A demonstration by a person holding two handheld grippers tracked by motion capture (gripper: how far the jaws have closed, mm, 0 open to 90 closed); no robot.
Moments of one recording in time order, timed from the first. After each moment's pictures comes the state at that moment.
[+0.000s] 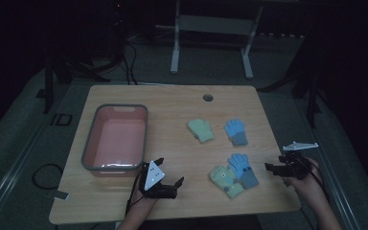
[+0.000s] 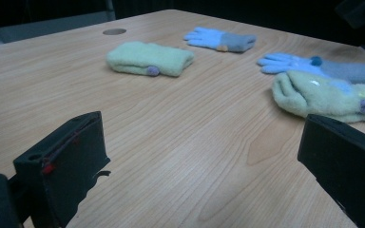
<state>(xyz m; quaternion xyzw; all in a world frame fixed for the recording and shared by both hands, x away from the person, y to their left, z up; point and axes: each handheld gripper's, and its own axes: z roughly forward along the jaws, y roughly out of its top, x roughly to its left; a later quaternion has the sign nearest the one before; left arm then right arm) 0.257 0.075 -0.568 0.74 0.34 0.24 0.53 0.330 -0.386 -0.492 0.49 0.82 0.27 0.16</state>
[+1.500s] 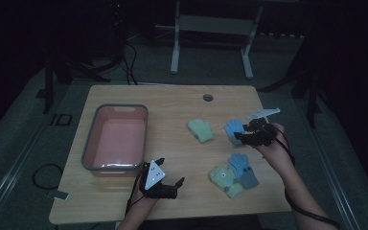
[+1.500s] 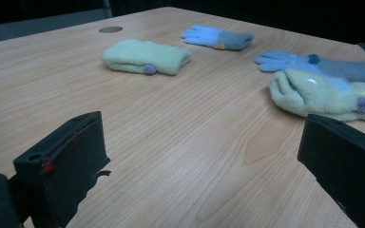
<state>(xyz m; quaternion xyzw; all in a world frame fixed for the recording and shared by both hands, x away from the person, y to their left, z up) 0.258 0.074 -0.568 0.74 0.33 0.24 0.53 0.391 -0.266 -0.428 0.37 0.85 0.30 0.20</state>
